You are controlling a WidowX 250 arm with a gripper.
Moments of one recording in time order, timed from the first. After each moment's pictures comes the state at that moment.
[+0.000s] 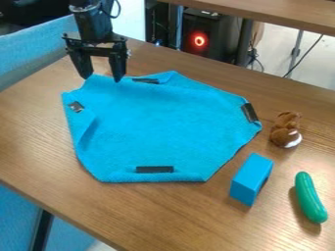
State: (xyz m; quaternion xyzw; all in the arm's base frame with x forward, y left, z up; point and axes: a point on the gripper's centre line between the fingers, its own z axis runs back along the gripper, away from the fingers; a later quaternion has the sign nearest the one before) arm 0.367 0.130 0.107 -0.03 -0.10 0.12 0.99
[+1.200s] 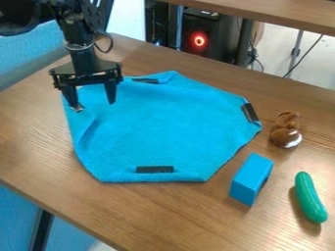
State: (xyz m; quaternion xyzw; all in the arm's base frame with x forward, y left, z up) arm 0.346 0.140 0.070 0.02 -0.14 0.35 0.93
